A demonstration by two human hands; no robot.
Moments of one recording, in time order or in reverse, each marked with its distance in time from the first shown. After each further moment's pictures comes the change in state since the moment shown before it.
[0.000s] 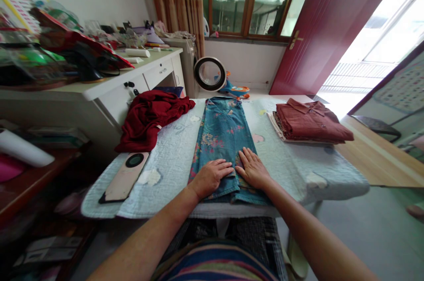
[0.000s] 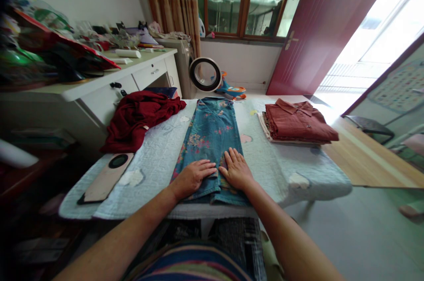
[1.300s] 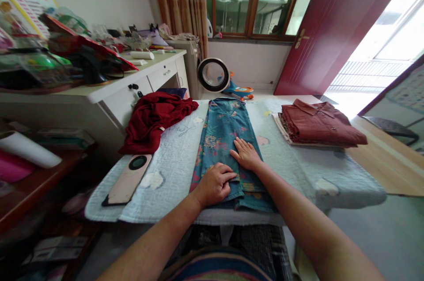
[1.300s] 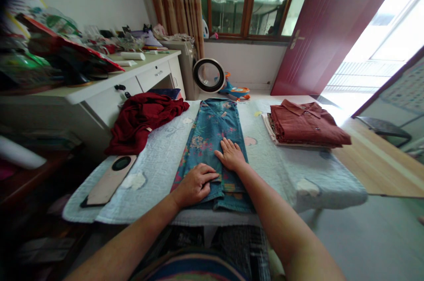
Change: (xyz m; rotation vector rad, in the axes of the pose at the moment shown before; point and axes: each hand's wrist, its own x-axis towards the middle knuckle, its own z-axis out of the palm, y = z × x) left_hand -0.001 0.013 -0.002 -0.140 0.136 -0.053; right_hand 0.081 -0.006 -0.002 0.057 -0.077 0.017
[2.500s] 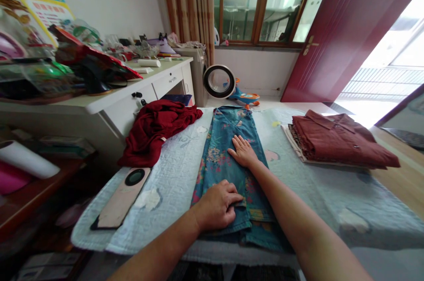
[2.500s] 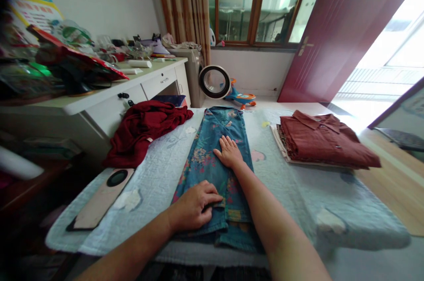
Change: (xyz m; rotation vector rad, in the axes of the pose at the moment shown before) left_hand 0.019 0.000 -0.023 -0.051 -0.234 -0.035; right_hand 0.088 0.006 0.000 0.007 0.106 -0.097
